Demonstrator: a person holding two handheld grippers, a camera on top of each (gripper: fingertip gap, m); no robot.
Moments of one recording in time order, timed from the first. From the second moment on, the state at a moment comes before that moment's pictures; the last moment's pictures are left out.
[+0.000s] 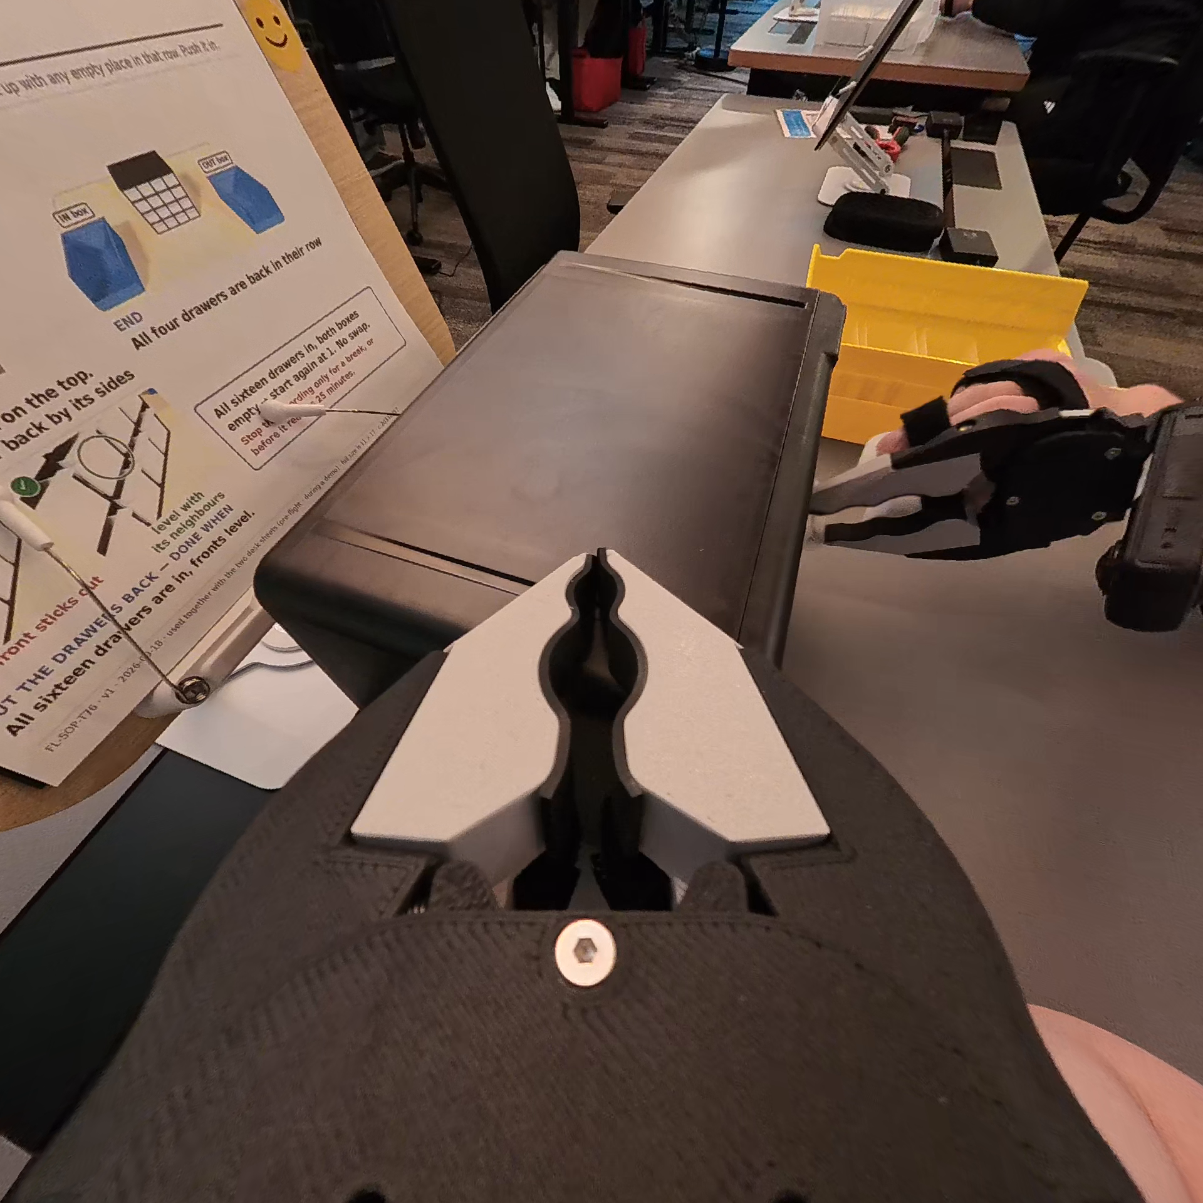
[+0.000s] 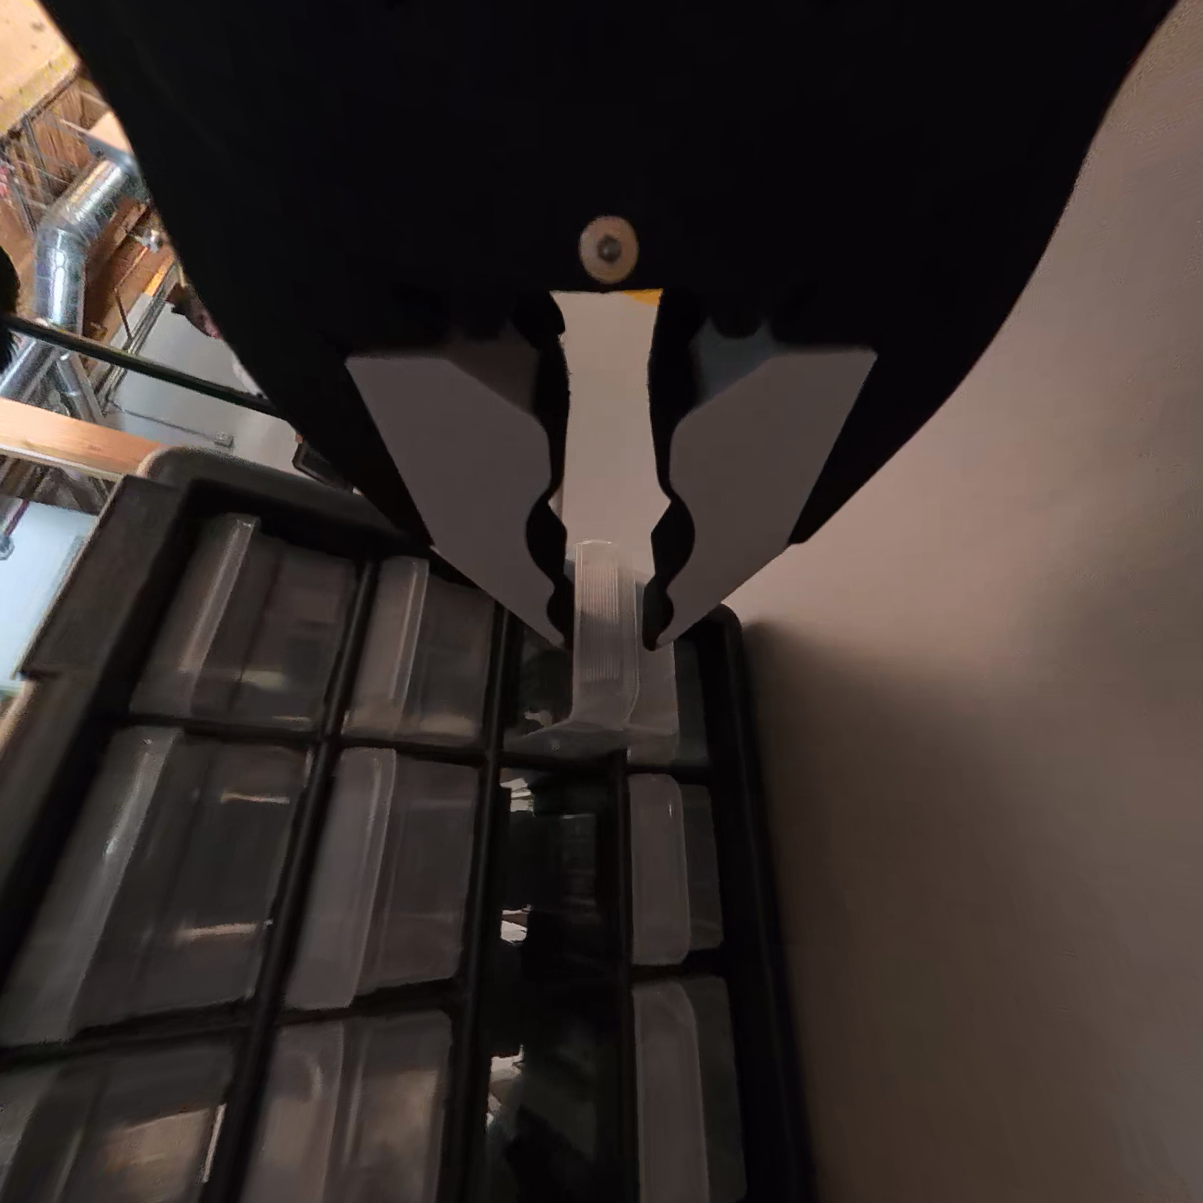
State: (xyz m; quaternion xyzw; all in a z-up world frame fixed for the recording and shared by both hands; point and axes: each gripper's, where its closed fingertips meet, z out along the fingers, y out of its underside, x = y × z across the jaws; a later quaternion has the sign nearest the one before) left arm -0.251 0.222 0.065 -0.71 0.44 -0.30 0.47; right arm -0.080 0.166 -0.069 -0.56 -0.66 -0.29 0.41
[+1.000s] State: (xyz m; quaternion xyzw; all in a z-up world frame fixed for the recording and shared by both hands) left arm -0.251 0.222 0.065 -0.70 0.44 -0.31 0.47; right arm -0.076 0.077 -0.063 -0.57 -0.69 -0.26 0.36
